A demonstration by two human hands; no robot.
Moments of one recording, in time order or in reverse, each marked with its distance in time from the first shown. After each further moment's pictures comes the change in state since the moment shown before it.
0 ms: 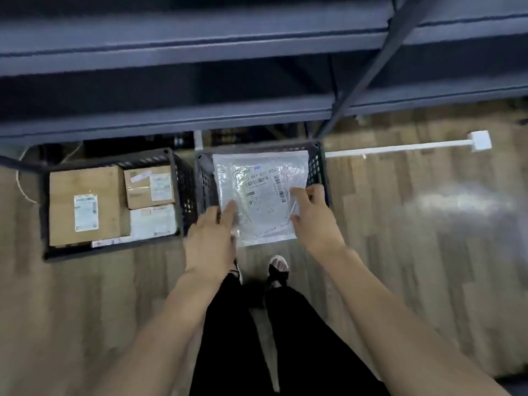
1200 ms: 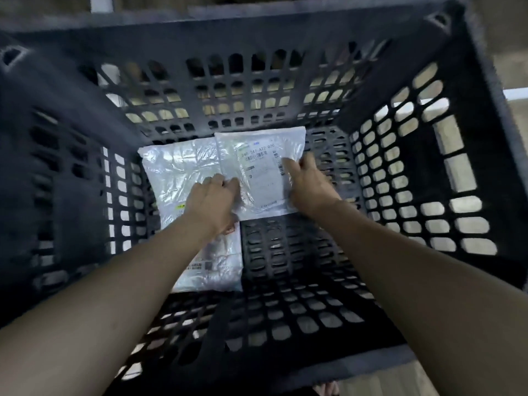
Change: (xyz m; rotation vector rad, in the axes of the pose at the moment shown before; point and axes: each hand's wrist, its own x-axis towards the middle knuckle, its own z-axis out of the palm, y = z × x) left_hand 0.388 -0.109 0.446 0.347 -0.214 0.219; right_hand 0.381 0.249 0.391 -0.267 -0.086 0.021
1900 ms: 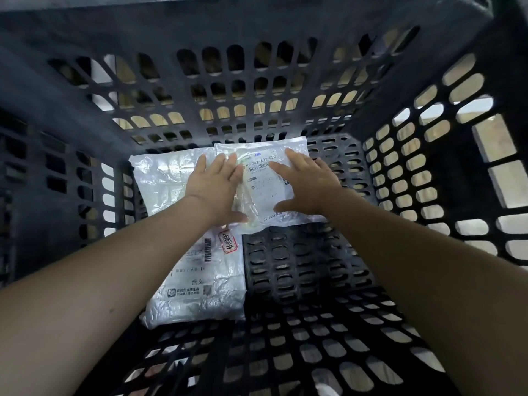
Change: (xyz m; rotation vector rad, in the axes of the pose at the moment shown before) left_hand 0.055 -0.015 0.002 0.326 -0.055 0.026; right_hand 0.048 0.011 0.006 -0.289 -0.087 -0.232
